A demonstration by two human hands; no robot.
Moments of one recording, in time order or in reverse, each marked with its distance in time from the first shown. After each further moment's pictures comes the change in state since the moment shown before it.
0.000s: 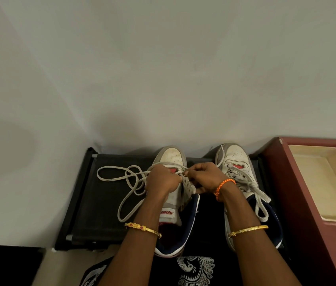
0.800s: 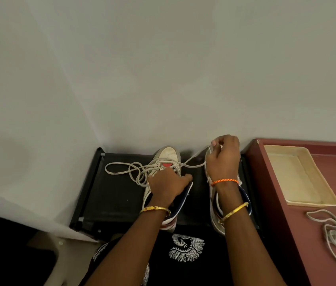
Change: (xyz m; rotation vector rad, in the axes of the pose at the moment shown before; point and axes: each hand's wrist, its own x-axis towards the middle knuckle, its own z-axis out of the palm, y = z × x) left_hand -0.091 0.020 0.000 0.425 0.150 0.233; right_hand -0.078 -0.012 -0.019 -0.166 0.905 -0.785
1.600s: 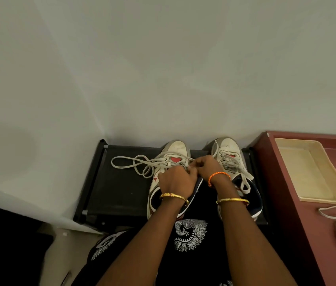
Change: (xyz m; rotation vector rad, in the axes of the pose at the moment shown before) left_hand 0.004 -0.009 0.027 0.015 0.141 0.111; right_hand -0.009 0.064 0.057 -0.224 -0.800 0.291
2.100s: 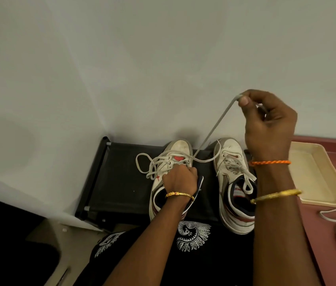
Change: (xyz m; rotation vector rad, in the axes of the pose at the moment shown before) left_hand 0.000 0.004 0.002 -0.113 -0.030 -0.114; right_hand -0.079 -0.093 -0.097 0.472 0.757 -0.603
